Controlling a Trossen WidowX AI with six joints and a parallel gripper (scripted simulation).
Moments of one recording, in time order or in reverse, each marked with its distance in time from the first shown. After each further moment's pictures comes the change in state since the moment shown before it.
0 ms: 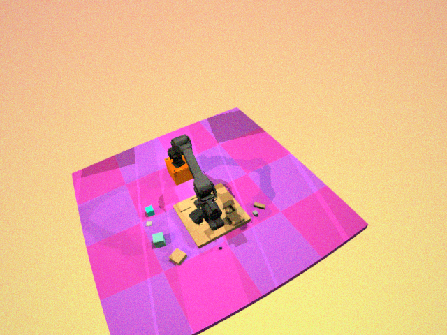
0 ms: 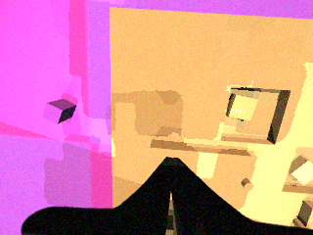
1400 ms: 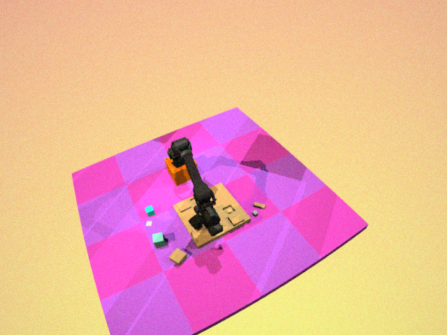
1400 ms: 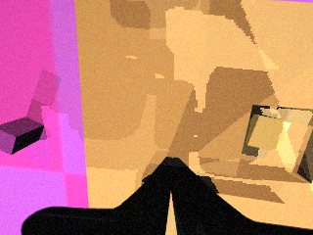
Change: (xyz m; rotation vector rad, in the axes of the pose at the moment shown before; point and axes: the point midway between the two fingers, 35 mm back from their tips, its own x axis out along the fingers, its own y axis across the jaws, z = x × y) arm 0.045 -0.004 0.007 0.002 -0.001 0.005
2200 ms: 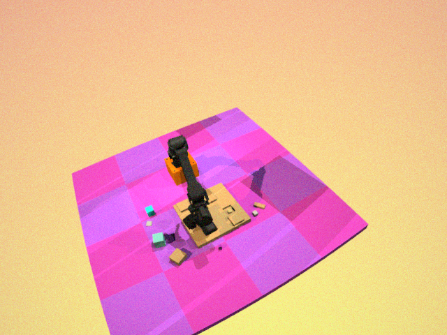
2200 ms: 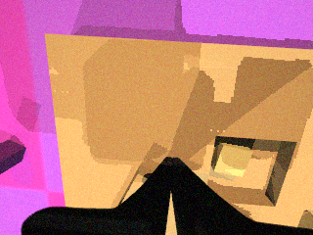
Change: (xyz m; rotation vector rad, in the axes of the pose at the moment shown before) arm 0.001 -0.018 0.022 0.000 -0.001 -0.002
